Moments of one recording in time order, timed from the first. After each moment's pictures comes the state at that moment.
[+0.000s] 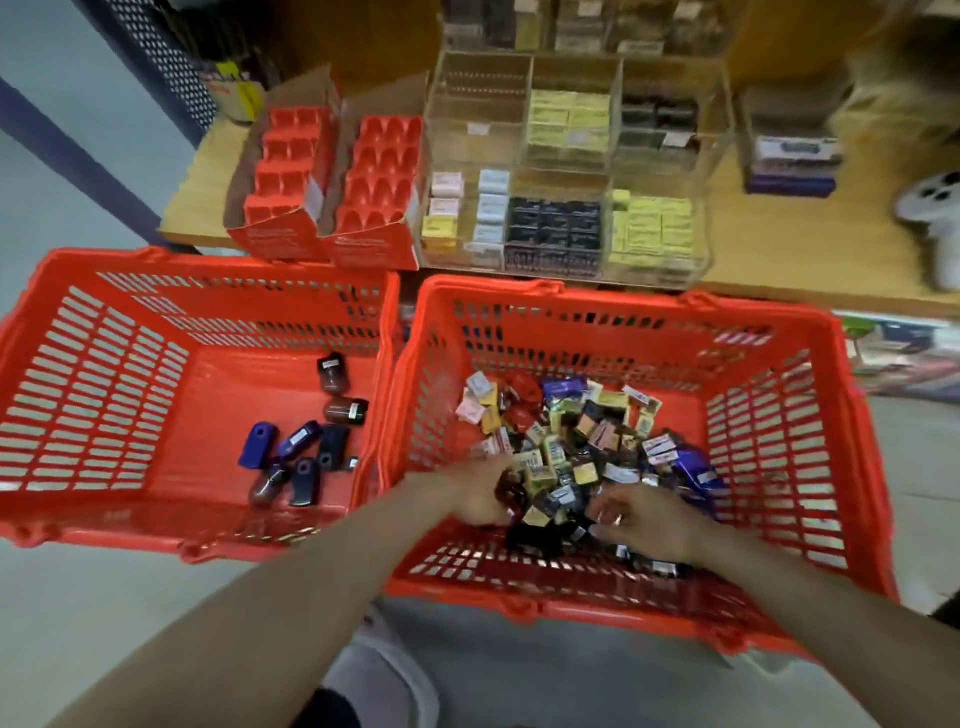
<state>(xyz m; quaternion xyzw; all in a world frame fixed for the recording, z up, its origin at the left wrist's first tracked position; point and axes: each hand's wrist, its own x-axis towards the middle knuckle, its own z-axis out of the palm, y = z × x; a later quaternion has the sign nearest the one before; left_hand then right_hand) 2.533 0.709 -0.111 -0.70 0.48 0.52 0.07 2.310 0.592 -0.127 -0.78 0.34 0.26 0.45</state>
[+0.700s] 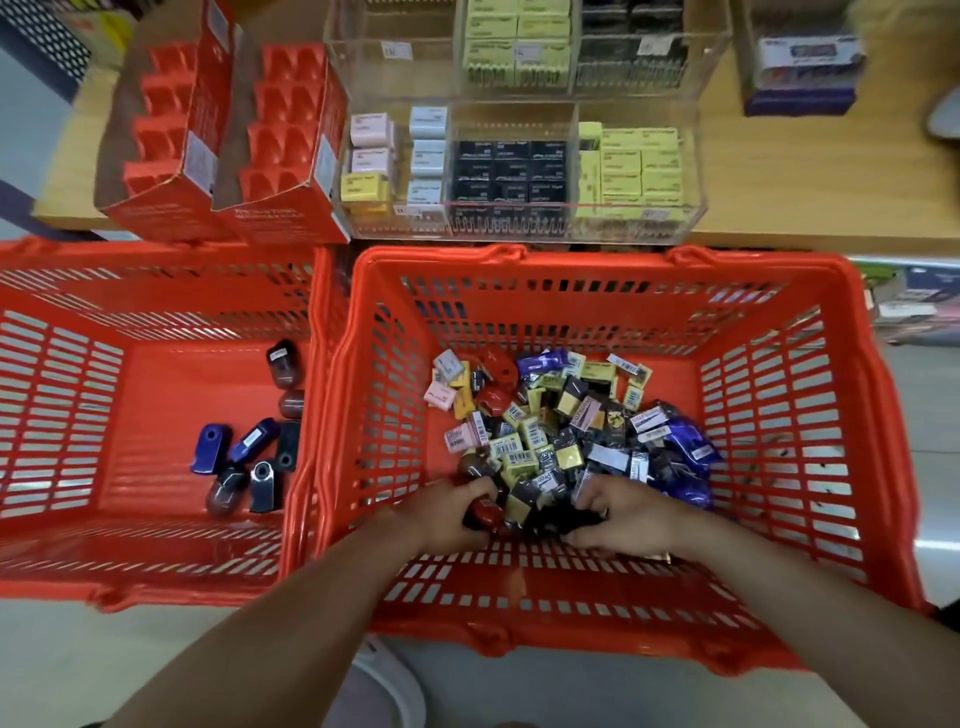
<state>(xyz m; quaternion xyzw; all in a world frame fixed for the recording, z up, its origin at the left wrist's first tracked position) 2.525 0.738 -0.192 -0.68 0.52 0.51 0.04 2.312 0.592 -0.154 -0.65 0.42 0.32 0.55</state>
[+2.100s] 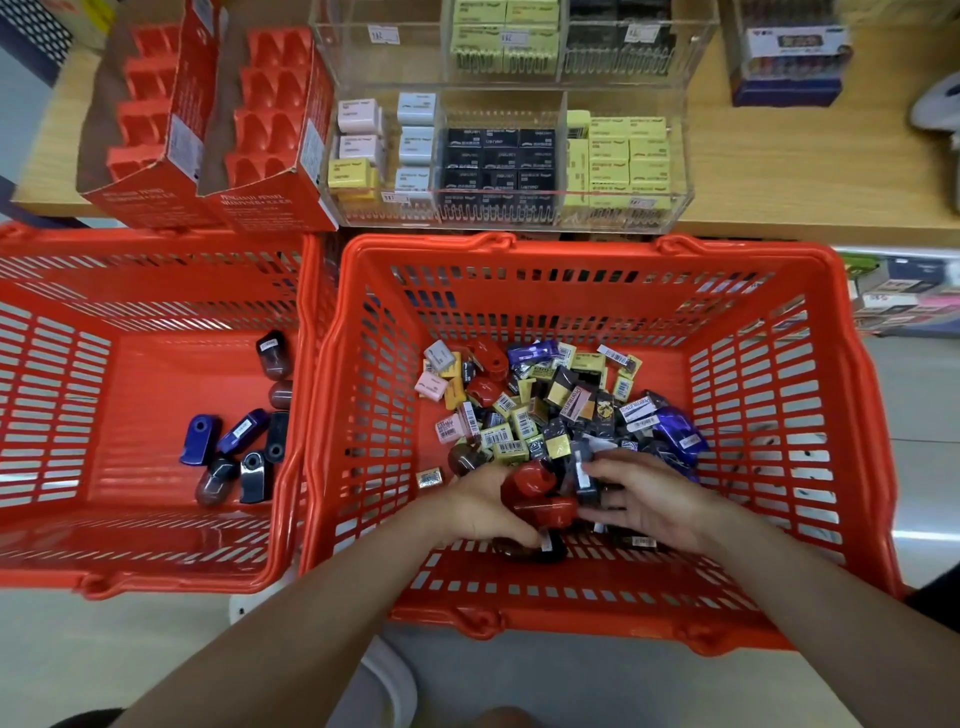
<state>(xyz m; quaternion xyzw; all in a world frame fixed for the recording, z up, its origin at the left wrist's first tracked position) 2.483 0.704 -0.159 -0.63 0.30 0.70 -0.13 2.297 0.582 -0.158 -0.26 0.54 0.07 0.79</state>
